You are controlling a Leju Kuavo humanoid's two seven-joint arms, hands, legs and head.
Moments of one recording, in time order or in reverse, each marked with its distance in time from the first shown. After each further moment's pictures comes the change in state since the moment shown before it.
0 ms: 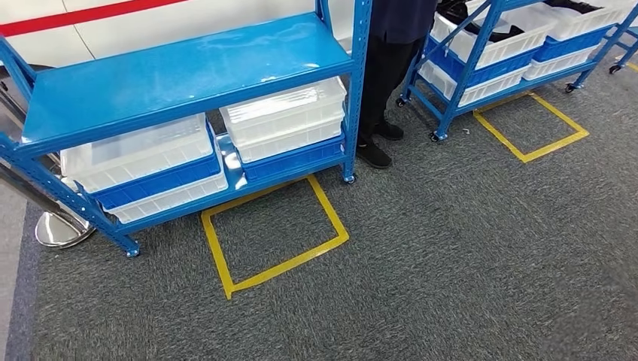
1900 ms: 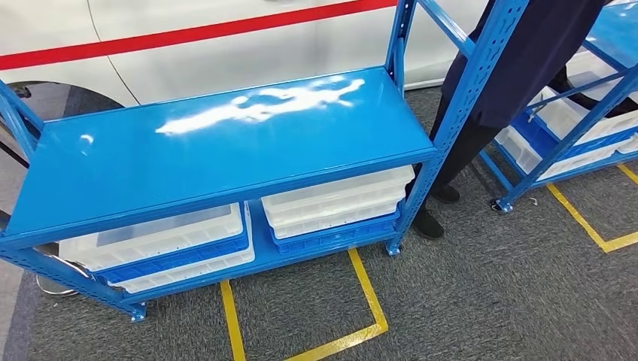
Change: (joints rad) left arm 0.015 -0.019 0.009 -0.003 0.000 0.001 -0.020; right arm 0.005 -0.017 -0.013 0.003 0.040 0.011 -0.011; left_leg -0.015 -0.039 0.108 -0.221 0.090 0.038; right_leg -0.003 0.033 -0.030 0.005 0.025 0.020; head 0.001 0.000
